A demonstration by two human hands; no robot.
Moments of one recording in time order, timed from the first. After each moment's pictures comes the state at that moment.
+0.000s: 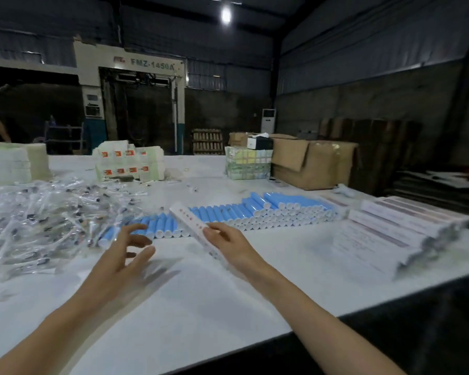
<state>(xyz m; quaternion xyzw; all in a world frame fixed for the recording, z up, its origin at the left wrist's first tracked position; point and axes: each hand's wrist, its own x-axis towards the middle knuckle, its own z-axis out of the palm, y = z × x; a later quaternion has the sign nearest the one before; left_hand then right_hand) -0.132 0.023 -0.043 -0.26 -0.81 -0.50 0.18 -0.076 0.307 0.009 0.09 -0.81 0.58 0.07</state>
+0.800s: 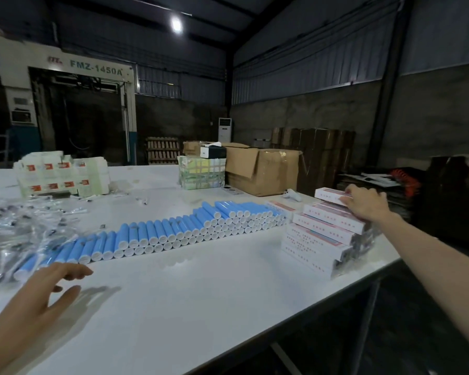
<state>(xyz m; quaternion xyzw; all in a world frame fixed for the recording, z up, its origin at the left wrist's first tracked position) -0.172 0.009 -0.075 -0.30 -0.84 -0.37 0.25 -0.013 0.716 0.110 -0.34 -0.91 -0.01 0.21</state>
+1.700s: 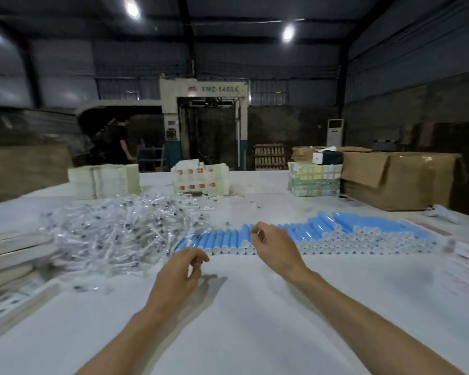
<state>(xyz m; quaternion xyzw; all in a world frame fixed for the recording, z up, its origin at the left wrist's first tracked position) -0.115 0.021 -0.034 -0.16 -0.89 -0.33 0.28 -0.147 0.278 0.022 0.13 -0.90 0.33 0.24</state>
